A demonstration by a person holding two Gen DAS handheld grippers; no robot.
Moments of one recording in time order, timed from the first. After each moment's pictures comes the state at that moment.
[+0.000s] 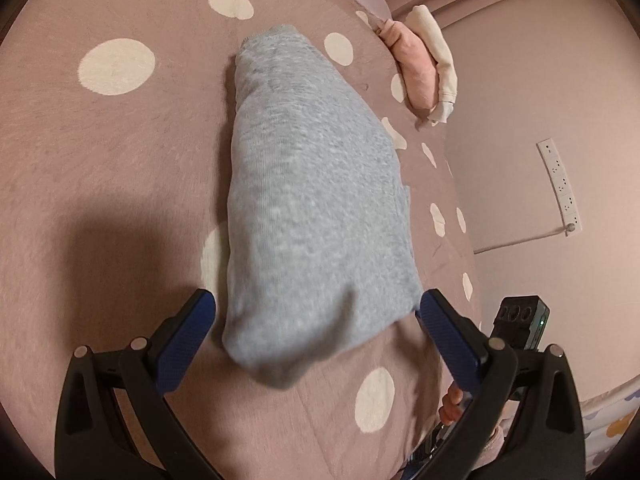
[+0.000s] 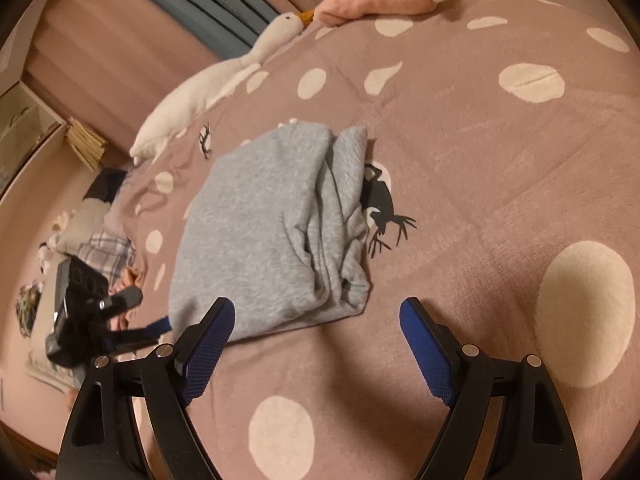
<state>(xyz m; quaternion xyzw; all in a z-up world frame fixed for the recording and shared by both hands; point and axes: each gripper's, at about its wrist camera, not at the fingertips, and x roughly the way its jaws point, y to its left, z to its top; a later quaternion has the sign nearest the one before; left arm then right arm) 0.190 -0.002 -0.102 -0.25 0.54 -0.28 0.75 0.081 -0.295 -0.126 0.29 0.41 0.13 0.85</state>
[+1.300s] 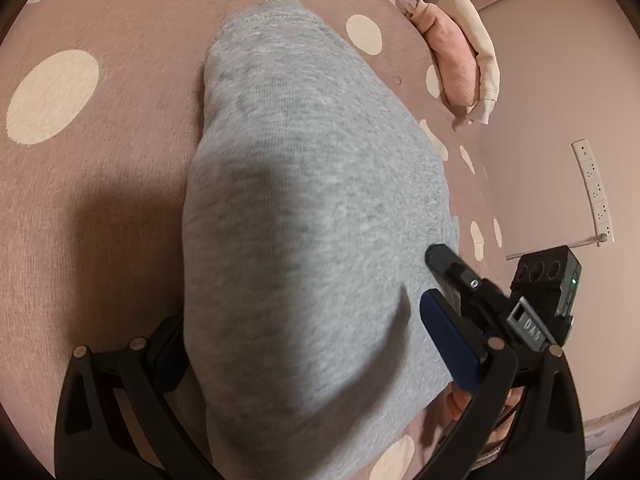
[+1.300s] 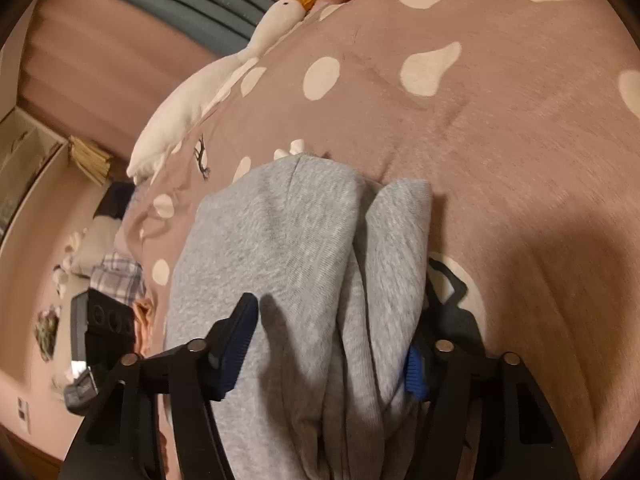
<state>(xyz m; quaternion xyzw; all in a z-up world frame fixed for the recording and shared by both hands) 0.236 -0.048 -0.136 -0.22 0.57 -0.25 0.75 0.176 -0.283 -0.141 0.31 0.42 0.17 0.84</state>
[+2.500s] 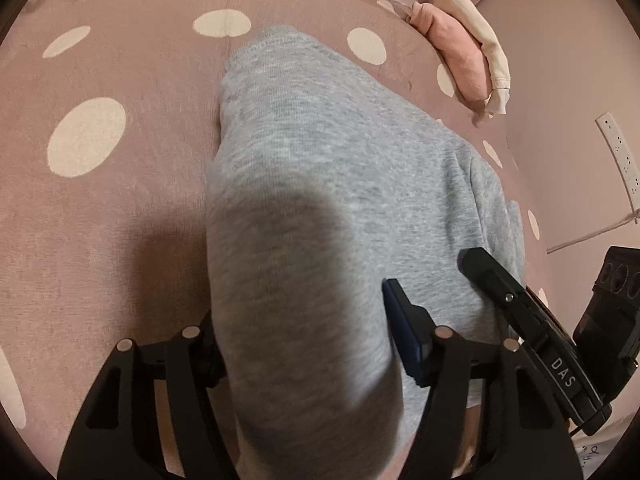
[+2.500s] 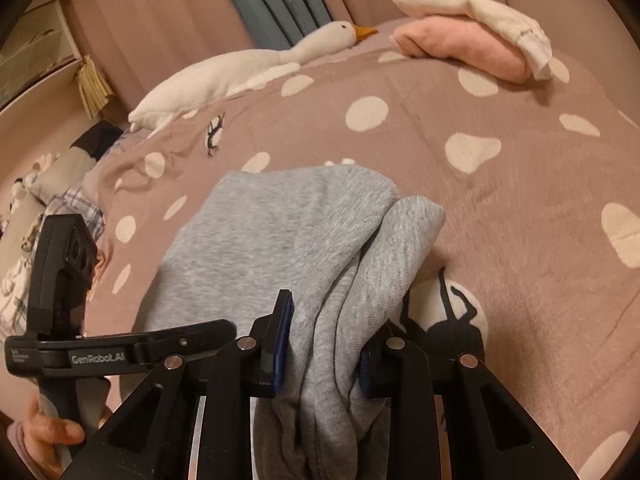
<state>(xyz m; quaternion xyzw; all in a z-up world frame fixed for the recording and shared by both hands) 0.210 -0.056 -0.124 -0.13 0.54 -0.20 0.81 0.159 -0.236 -0.099 0.14 0.37 0.13 0.91</state>
